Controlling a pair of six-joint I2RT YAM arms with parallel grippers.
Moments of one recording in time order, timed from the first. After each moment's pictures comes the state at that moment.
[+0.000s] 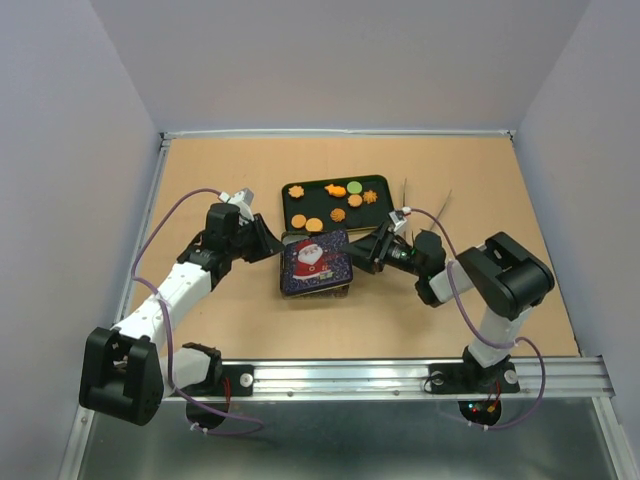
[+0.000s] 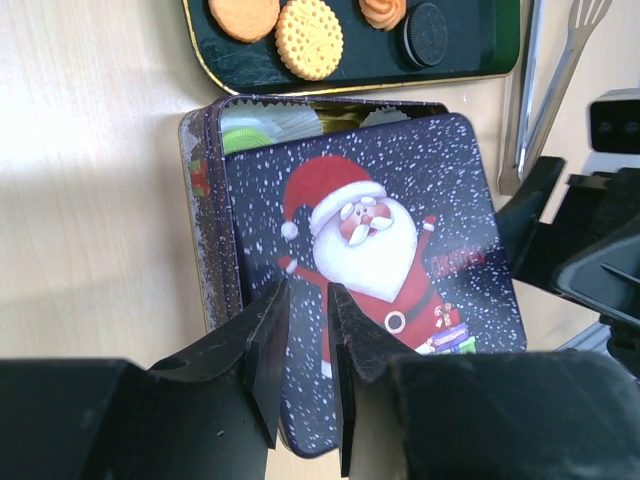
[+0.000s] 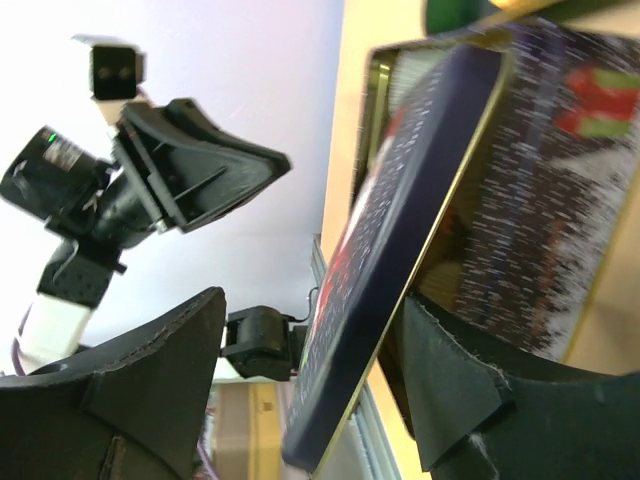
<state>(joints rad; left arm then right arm) -0.30 1.14 0.67 -0.20 0.30 -0.61 0.48 1.81 0.43 1.32 -0.62 1.37</state>
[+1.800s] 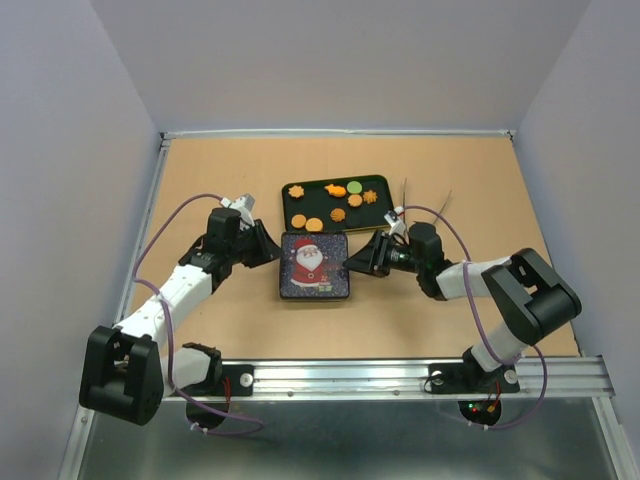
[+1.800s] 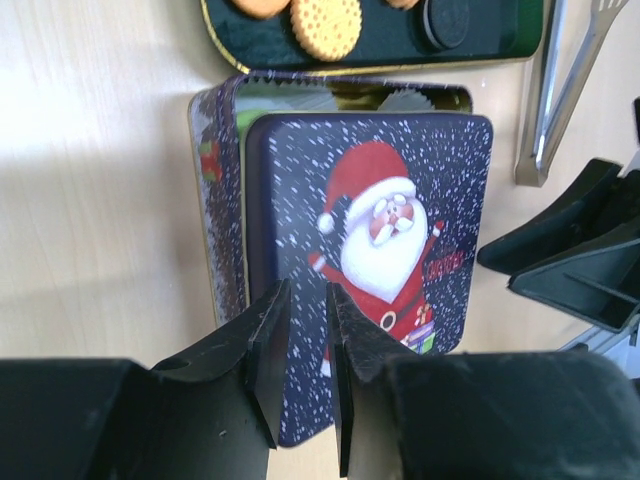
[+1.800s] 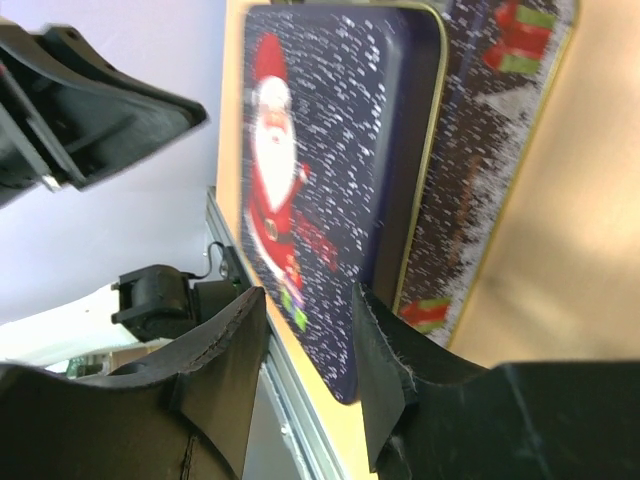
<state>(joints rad) -0.30 1.15 0.66 -0.20 0.30 -0.60 0.49 1.58 0.47 0.76 -0.65 1.00</state>
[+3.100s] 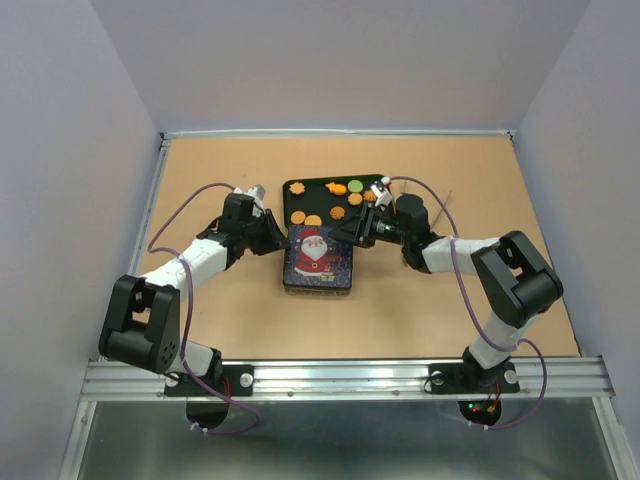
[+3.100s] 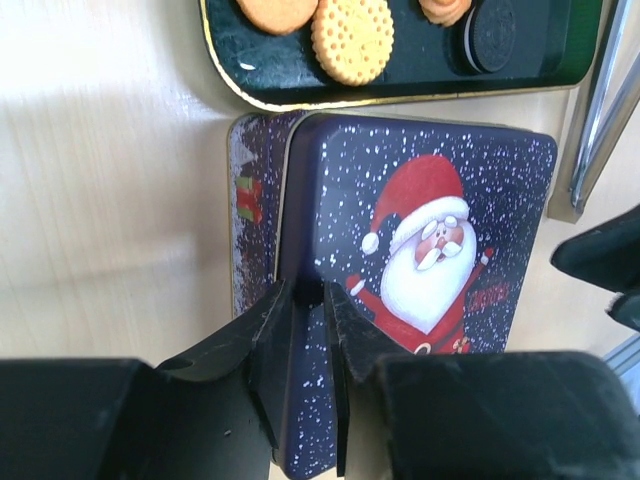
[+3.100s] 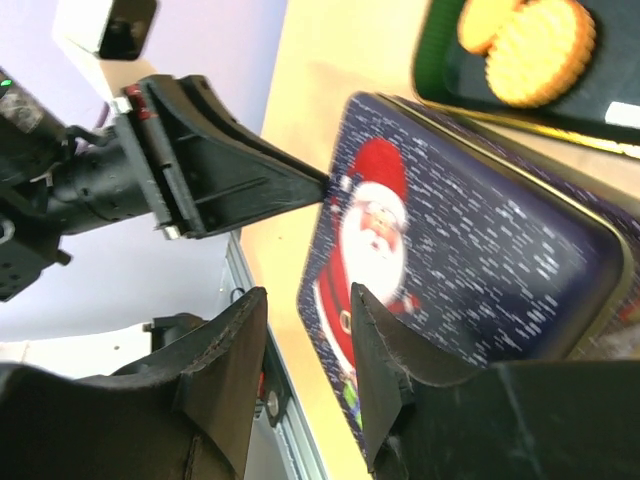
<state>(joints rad) -0.31 1.40 0.75 -0.13 0.28 -0.60 0.49 1.72 0.74 0.73 -0.65 1.00</state>
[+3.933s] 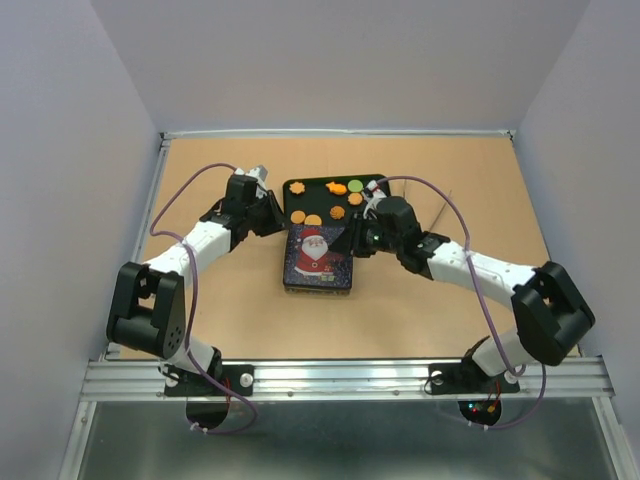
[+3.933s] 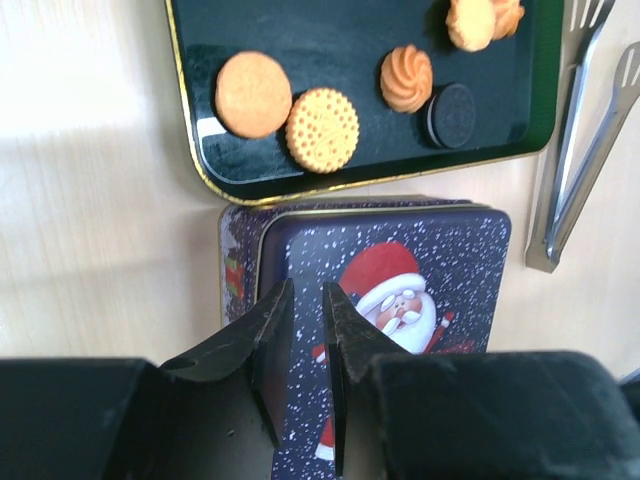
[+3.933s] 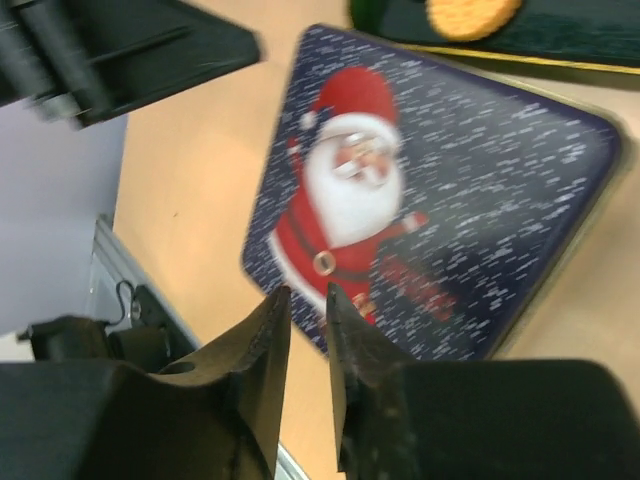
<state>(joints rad) -0.31 1.49 0.92 -0.16 0.24 -0.58 0.68 1.44 0.86 0.11 -0.27 0.73</state>
